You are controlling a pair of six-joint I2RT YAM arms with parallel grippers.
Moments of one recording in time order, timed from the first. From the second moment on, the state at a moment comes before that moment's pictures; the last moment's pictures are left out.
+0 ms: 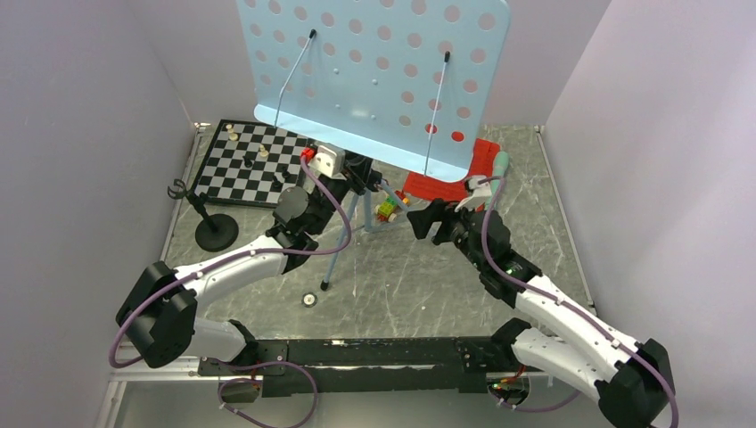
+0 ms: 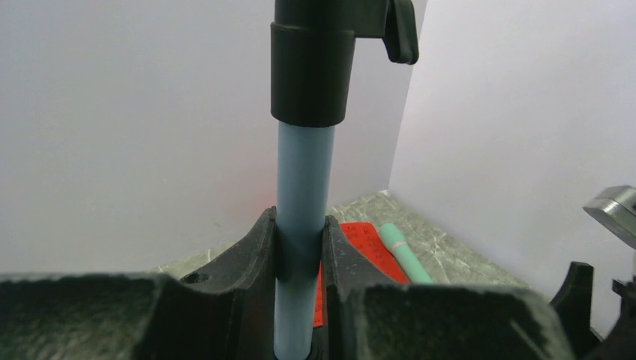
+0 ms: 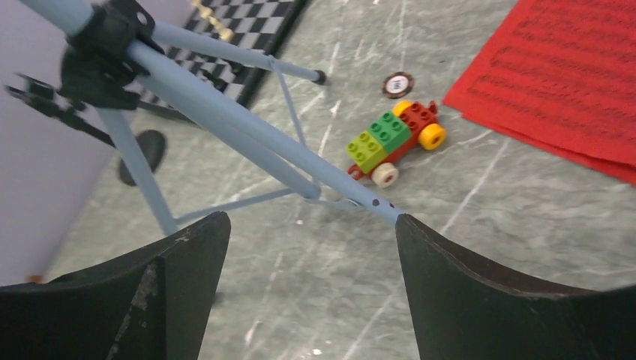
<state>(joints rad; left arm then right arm) -0.76 1.35 0.82 0.93 -0.15 -0.04 0.66 0.86 0.56 0.10 0.19 0.47</state>
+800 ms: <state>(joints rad) -0.76 1.26 0.79 0.64 -0.12 -0.12 0.45 0.92 0.69 0.13 -0.13 0.60</state>
